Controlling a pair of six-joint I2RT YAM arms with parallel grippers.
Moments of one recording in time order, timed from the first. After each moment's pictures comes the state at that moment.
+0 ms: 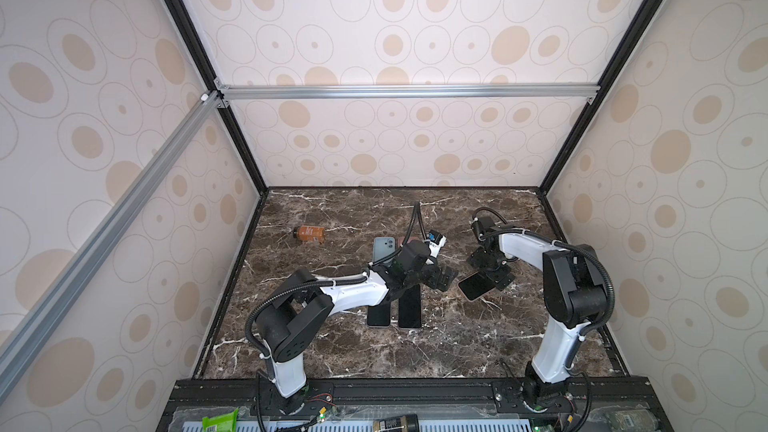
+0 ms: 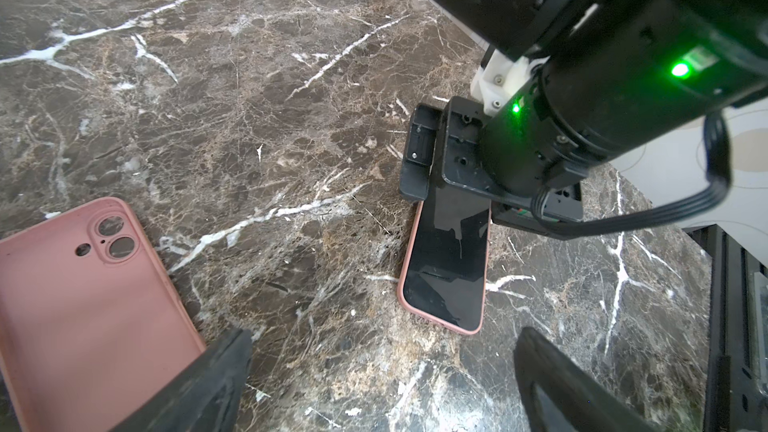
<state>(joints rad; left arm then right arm) -0.88 1.78 1.05 0.21 0.06 -0.31 0.22 1.88 1.22 -0.85 0.19 1.15</state>
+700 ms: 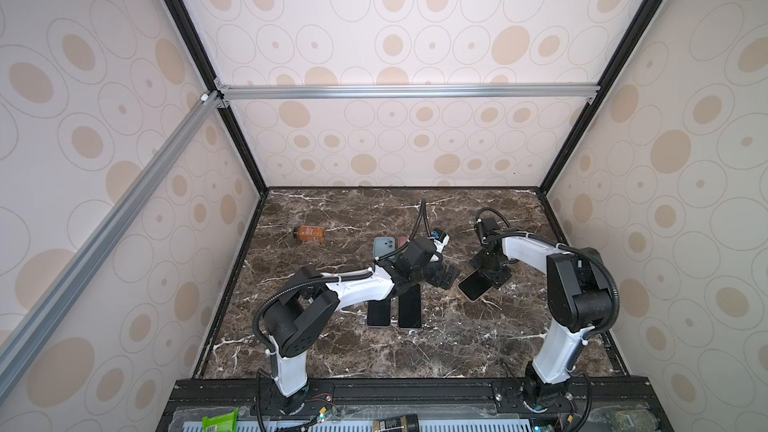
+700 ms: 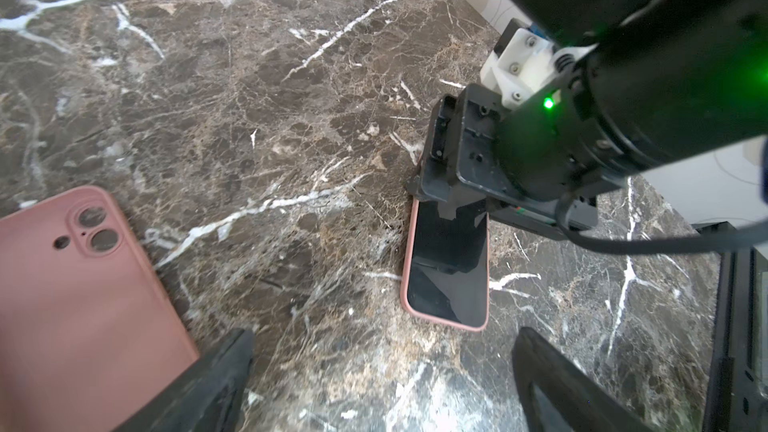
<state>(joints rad) -0.88 1.85 1.17 0.09 0.07 -0.34 0.20 1.83 1.15 -0.76 0.12 1.11</state>
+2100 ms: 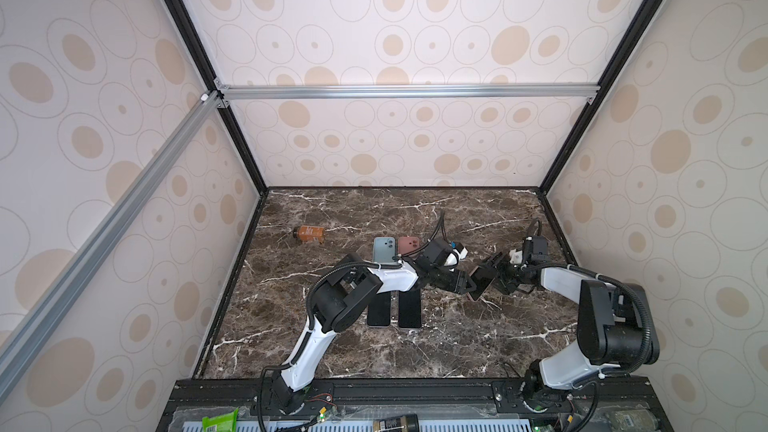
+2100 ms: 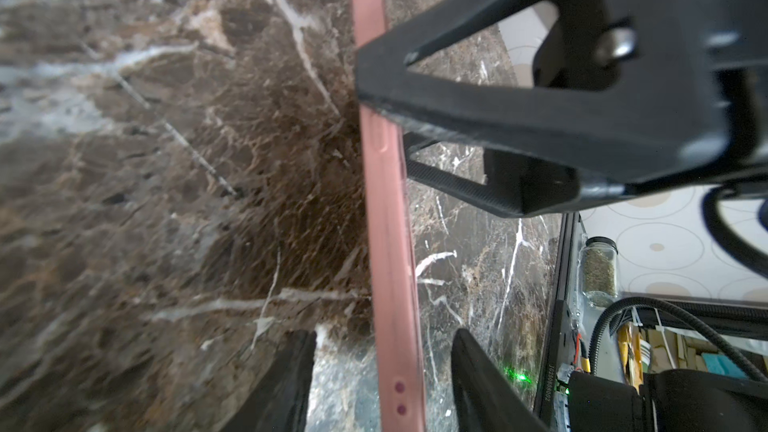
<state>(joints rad) -0.88 2.18 1.41 0.09 0.53 -0.60 -0.09 1.57 0.72 -0.21 -0.52 0.83</state>
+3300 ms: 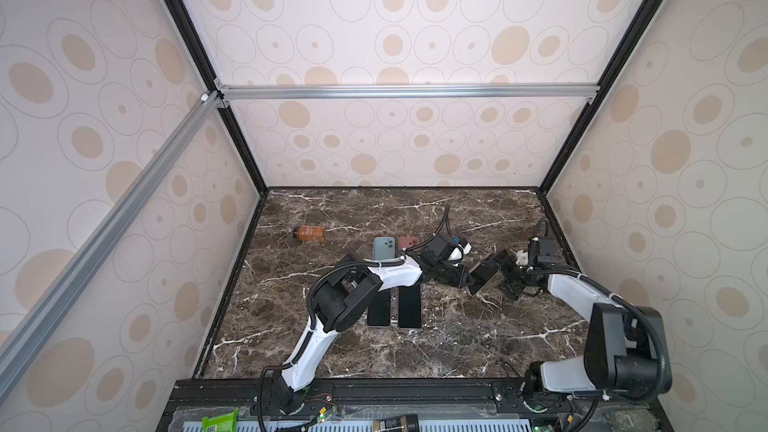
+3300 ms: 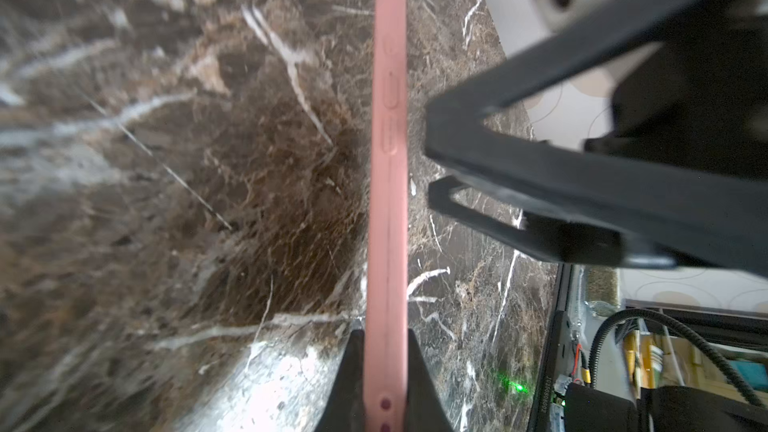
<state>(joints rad) -0.88 2.19 1.53 -0.05 0.49 -0.55 -0.10 1.36 0.74 -0.38 -0.46 0.84</state>
